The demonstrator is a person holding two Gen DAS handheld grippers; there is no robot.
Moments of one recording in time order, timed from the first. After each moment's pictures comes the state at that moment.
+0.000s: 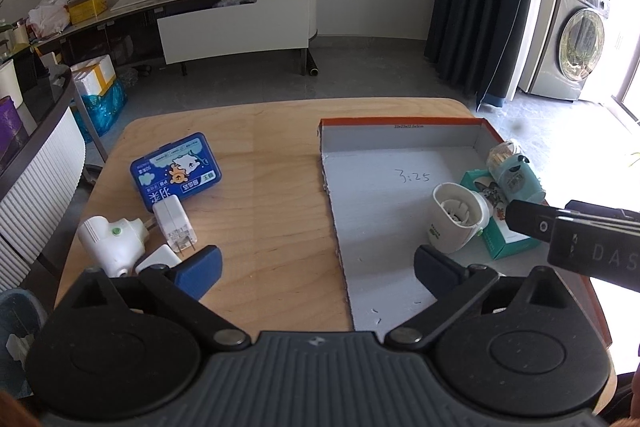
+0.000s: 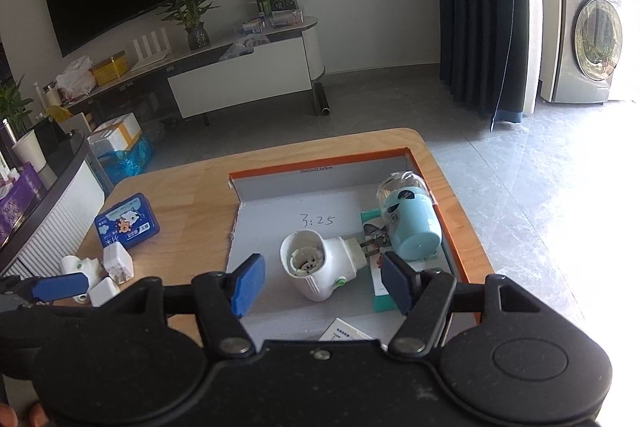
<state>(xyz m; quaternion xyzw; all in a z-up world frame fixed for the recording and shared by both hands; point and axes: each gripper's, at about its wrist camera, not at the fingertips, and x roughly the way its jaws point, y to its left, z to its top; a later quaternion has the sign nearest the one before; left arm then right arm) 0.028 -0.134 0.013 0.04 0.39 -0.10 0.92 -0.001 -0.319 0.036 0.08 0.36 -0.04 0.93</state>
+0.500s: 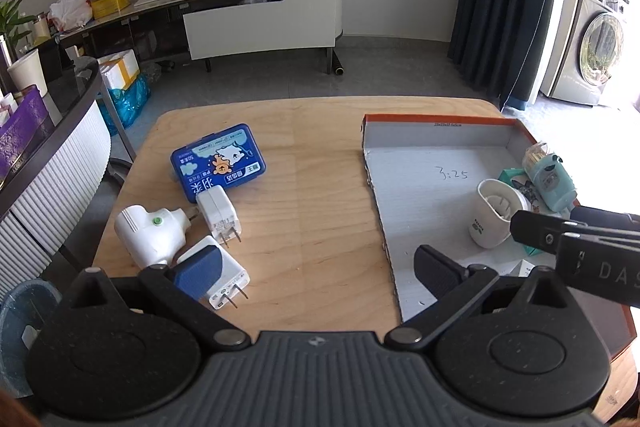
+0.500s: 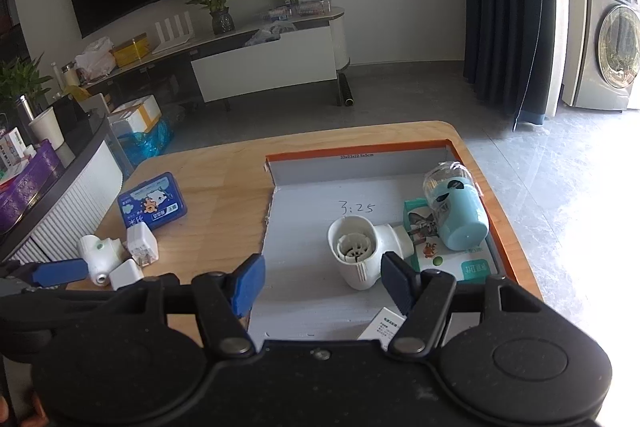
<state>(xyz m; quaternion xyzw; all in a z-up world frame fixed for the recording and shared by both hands) 0.028 -0.105 0.011 0.04 0.39 -0.08 0.92 0.005 -0.288 0.032 0.07 0.37 -0.01 0.93</state>
